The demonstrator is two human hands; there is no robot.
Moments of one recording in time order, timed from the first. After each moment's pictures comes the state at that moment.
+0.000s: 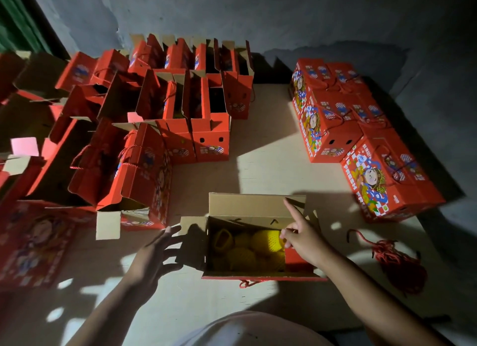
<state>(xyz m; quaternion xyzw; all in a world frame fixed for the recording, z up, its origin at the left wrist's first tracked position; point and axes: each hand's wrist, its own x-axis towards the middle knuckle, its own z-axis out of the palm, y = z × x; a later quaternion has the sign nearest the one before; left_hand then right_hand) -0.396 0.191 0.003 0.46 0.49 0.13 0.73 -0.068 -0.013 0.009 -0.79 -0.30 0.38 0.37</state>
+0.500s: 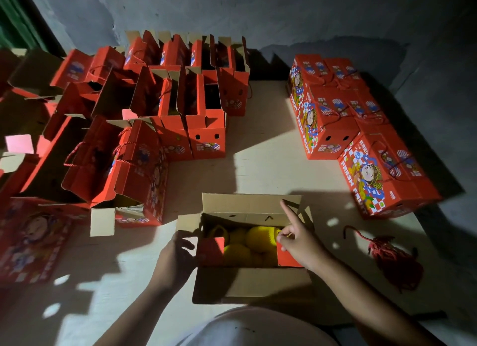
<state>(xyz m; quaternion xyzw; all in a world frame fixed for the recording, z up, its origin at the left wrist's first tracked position) -0.355 0.140 -0.006 0.68 0.52 0.09 0.52 -0.071 -0.033 0.000 -0.80 -0.32 0.37 0.34</state>
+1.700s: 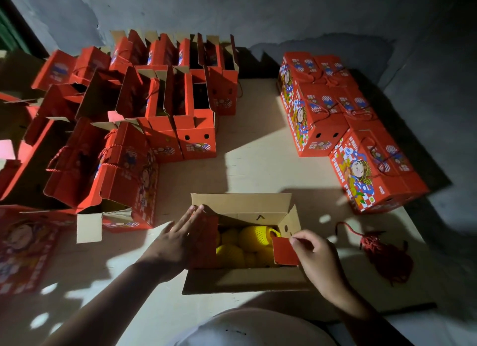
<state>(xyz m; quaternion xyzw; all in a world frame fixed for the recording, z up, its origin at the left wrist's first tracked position) -0.335 0.186 -0.011 0.97 0.18 -0.02 0.17 -0.082 -0.091 0.019 -0.85 -0.27 0.19 0.40</state>
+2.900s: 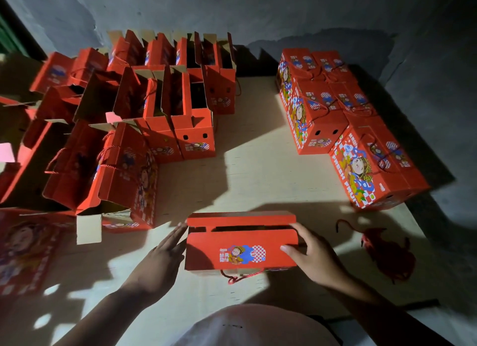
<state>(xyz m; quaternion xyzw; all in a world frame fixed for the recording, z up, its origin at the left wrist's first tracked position) -0.376 0.169 -0.021 0.94 0.23 0.01 0.25 -0.053 -0.097 -0.007 -0.82 -0.42 0.23 0.33</state>
